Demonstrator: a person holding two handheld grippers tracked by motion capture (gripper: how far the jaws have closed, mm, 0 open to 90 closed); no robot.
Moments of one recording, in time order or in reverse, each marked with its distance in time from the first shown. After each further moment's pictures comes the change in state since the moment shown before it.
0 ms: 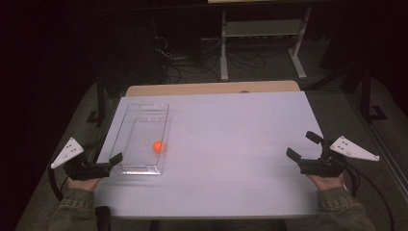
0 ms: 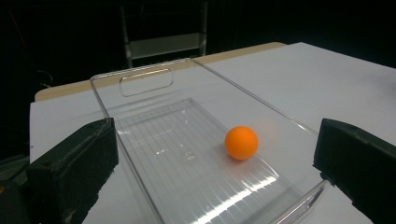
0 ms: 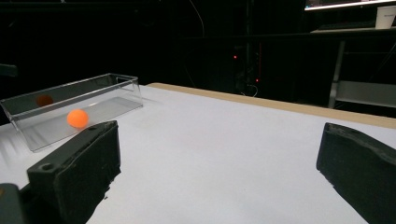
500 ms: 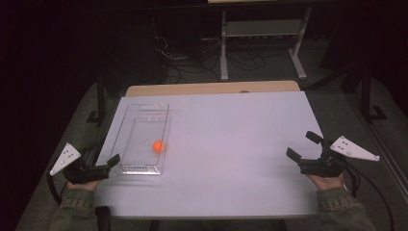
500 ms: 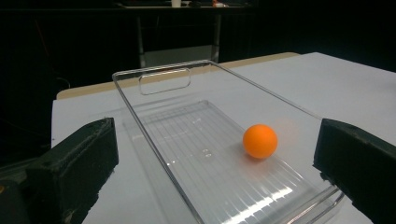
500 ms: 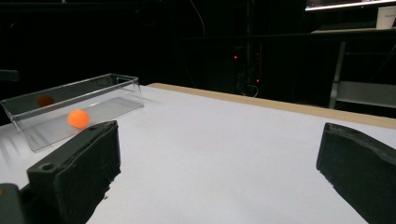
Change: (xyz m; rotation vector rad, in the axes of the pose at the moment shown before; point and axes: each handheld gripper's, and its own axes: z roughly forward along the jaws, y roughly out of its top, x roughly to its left) left arm 0.006 -0.019 -0.003 -0.062 0.048 -0.001; right arm 0.000 0.000 0.000 -0.001 0.003 0.000
